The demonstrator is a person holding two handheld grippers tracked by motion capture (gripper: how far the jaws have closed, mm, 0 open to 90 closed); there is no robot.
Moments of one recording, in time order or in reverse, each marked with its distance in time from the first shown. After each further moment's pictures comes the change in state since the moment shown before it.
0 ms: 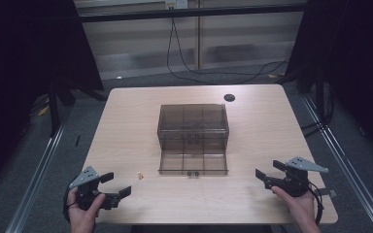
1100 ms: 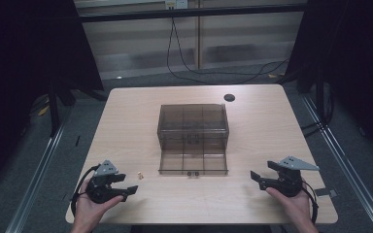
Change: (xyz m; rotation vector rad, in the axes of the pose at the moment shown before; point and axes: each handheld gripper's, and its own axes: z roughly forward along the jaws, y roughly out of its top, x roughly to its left) left arm -0.018 0.031 0.023 0.317 0.029 0.172; right arm 0.010 0.002 0.010 0.049 0.010 -0.061
